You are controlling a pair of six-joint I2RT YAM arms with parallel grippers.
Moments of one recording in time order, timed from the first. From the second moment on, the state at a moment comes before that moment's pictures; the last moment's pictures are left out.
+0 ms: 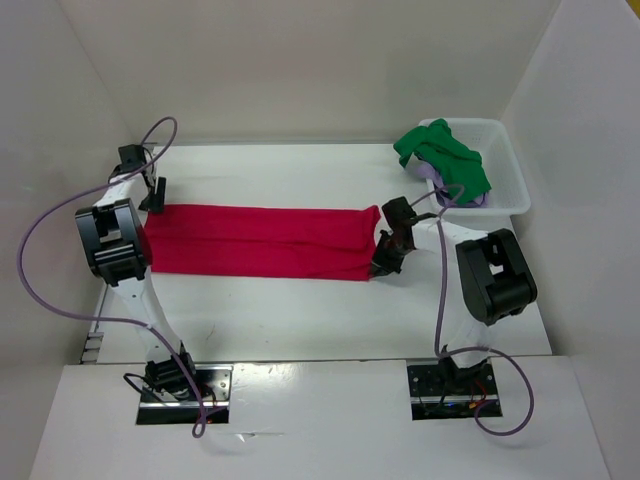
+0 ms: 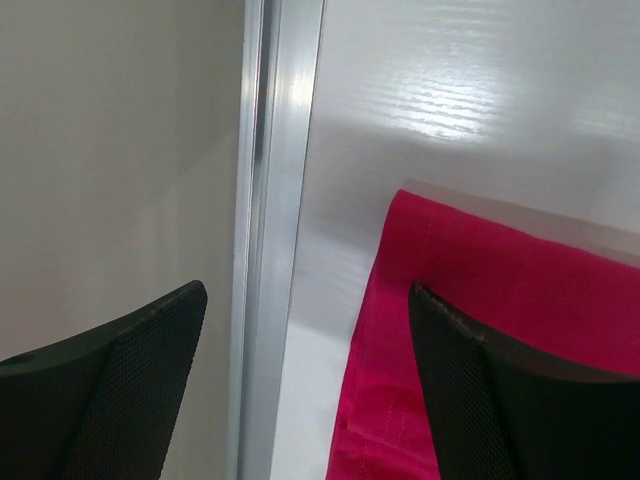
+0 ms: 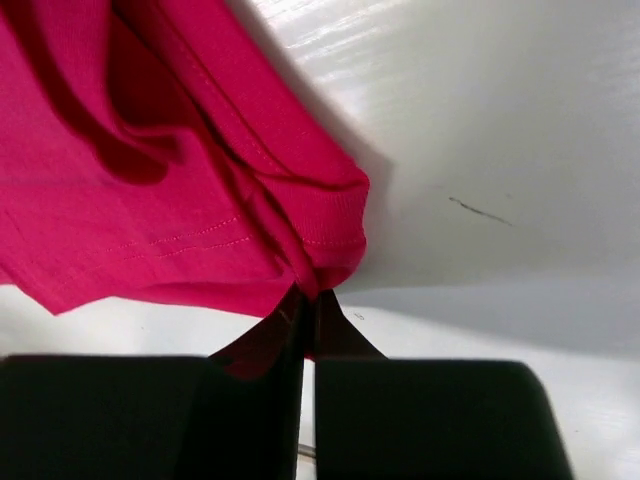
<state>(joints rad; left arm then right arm) 0.33 2.15 1.65 -0.43 -0.32 0.34 0.33 1.71 0.94 -0.50 -0.19 0.80</state>
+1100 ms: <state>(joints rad) 0.45 1.70 1.36 -0.66 0.01 0.33 0.54 2.30 2.64 -1.20 0.42 0.50</state>
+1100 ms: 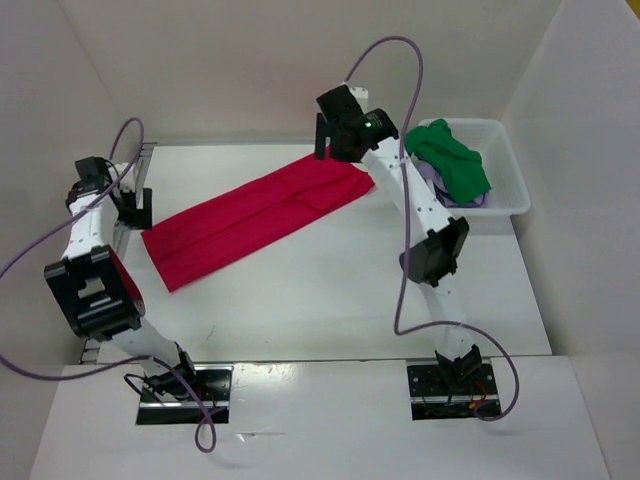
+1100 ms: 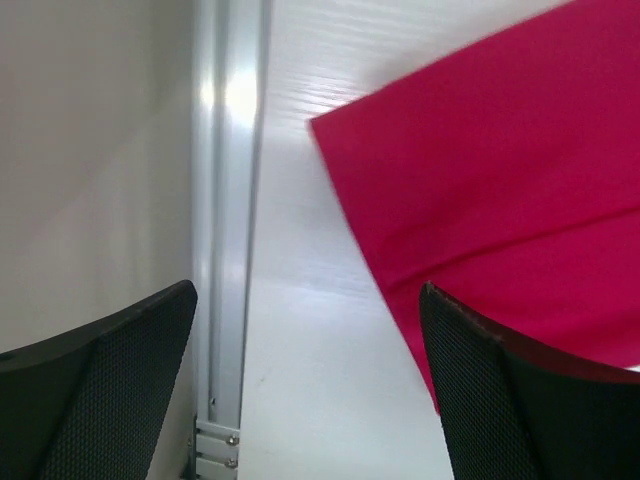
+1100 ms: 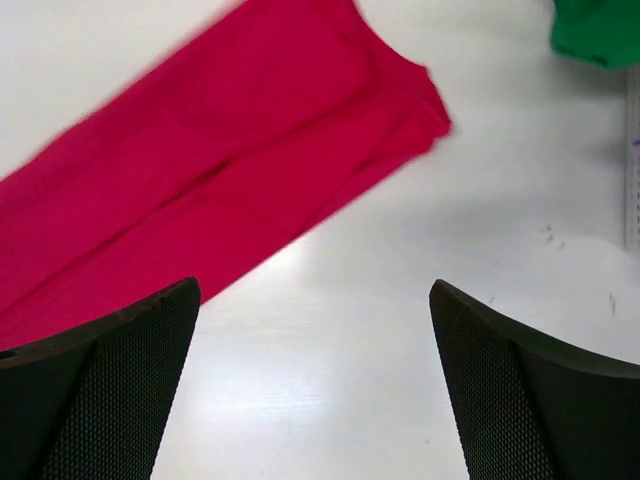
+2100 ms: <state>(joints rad) 0.48 2.01 1.48 -0.57 0.12 0.37 1.12 2.78 2.87 -0.86 0.17 0.88</state>
